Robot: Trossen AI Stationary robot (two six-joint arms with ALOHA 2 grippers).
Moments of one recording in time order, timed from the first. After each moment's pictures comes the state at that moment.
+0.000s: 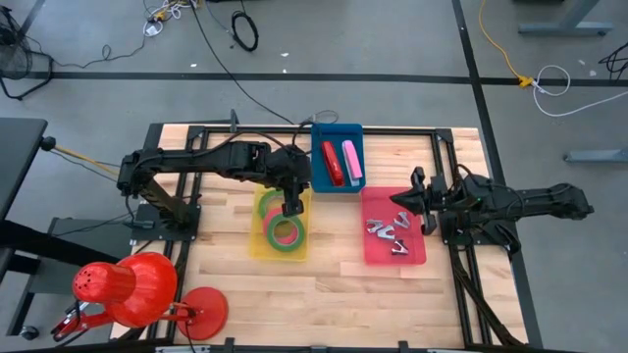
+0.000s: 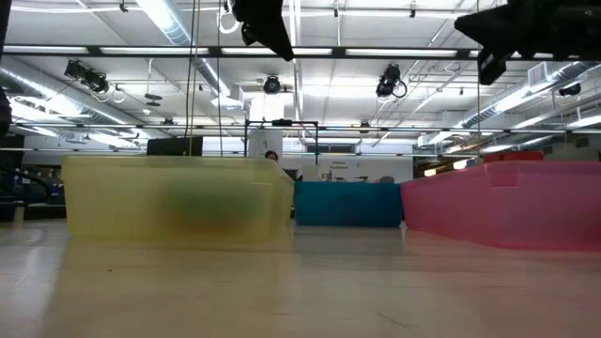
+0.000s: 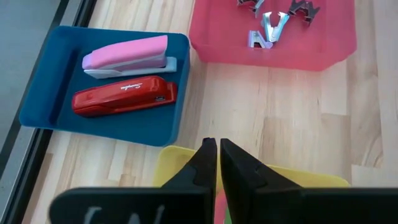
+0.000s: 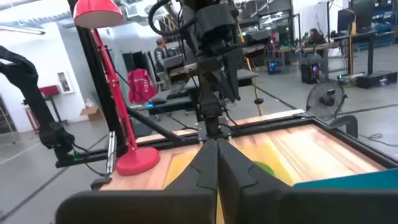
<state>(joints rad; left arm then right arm) 0.05 1.61 1.61 -0.91 -0.16 -0.03 0.02 0.40 0.24 0.25 0.00 0.18</state>
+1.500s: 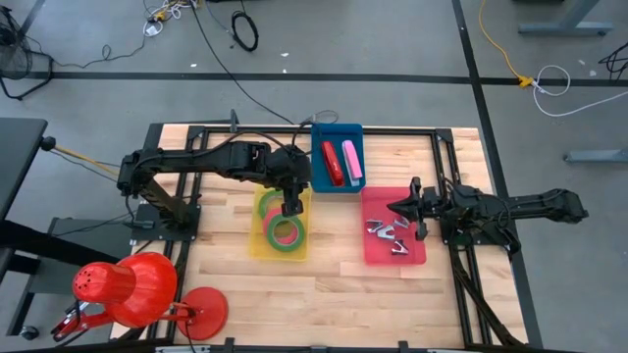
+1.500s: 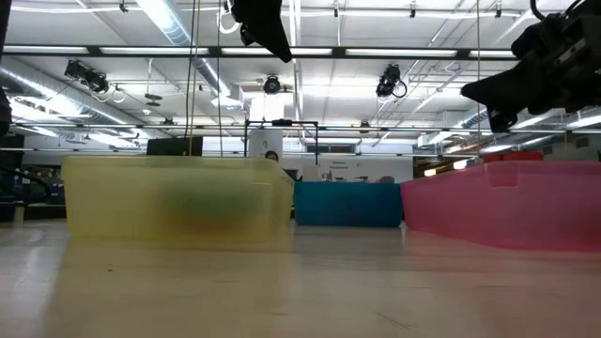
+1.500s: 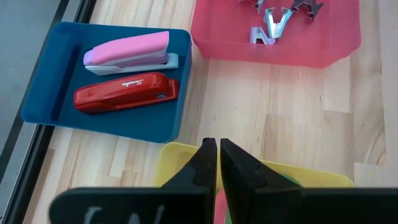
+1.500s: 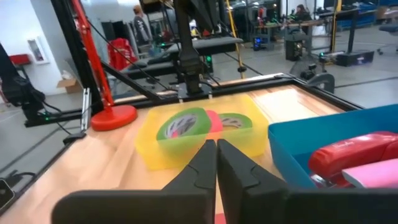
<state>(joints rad) 0.05 1.61 1.61 -0.92 -0.16 -0.03 0.02 0.27 0.02 0.23 0.04 0.14</state>
